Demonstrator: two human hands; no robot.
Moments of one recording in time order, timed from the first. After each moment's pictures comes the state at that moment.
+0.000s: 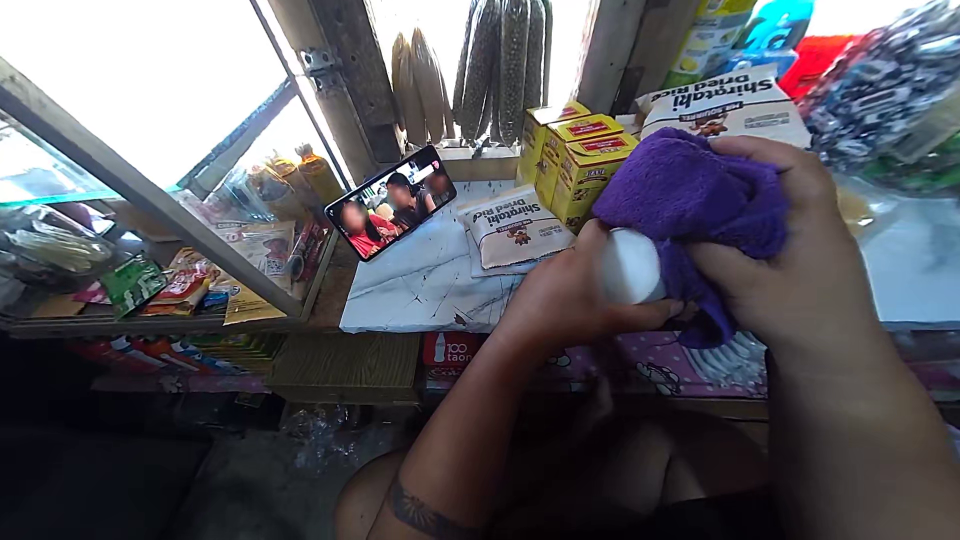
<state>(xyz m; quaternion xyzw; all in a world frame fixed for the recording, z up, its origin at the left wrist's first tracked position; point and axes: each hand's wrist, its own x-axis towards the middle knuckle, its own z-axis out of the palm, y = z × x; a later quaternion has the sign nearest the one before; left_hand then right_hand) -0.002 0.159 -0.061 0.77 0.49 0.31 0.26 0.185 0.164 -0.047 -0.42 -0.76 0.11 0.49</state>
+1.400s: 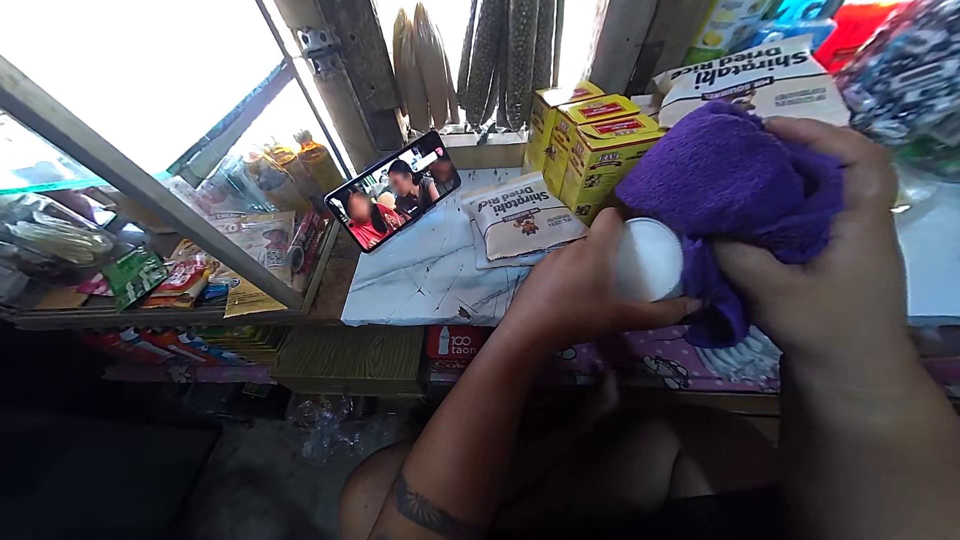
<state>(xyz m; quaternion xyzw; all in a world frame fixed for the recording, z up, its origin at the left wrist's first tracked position) -0.003 0.158 -0.060 0.78 0.48 0.31 0.25 0.186 0.164 -0.059 -0.38 -0.75 0.10 0.53</state>
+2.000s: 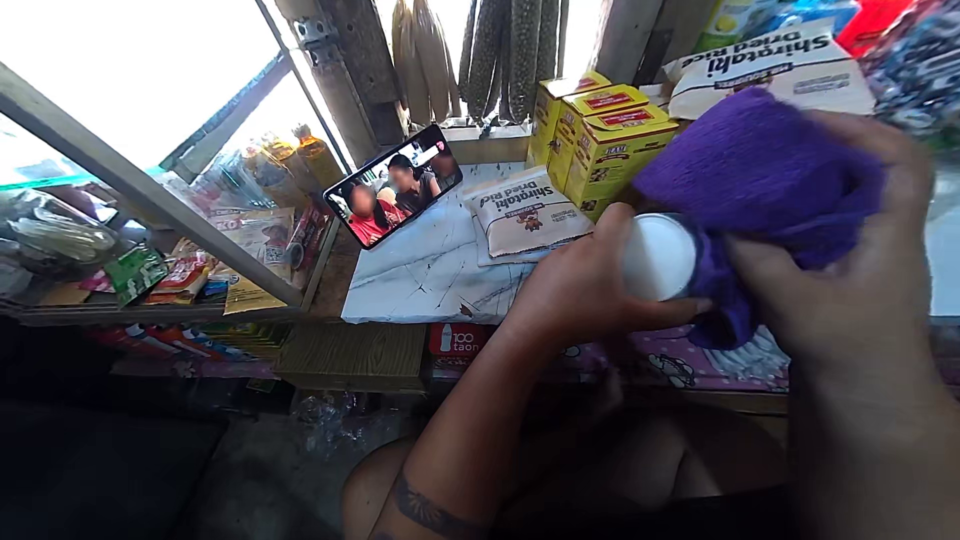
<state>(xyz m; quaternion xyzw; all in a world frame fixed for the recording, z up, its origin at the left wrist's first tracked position) -0.003 0.157 -0.060 0.78 0.48 0.32 0.25 0.190 0.164 -0.067 -0.37 -0.74 0.10 0.55</state>
